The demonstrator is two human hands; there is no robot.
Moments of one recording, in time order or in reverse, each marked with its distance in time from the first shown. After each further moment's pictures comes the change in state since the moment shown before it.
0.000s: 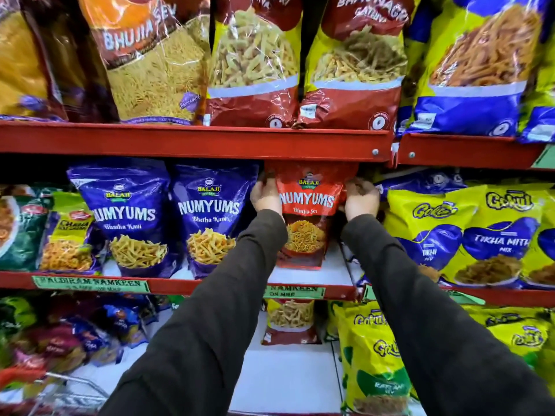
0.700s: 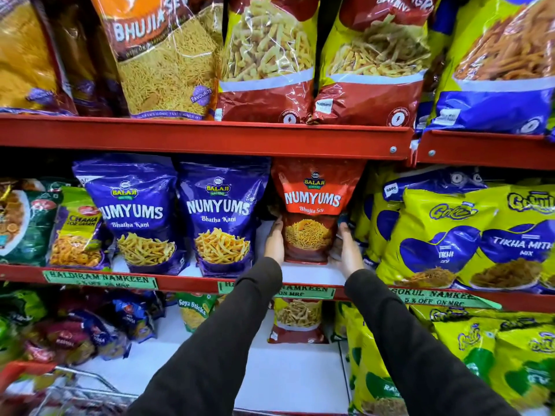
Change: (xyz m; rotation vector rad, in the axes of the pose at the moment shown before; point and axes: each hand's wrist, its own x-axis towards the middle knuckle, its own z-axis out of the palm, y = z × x) left_hand -0.007 -0.070 -0.073 0.287 -0.344 -0.254; right_hand -0.058 0.090 -0.012 0.136 -0.361 0.435
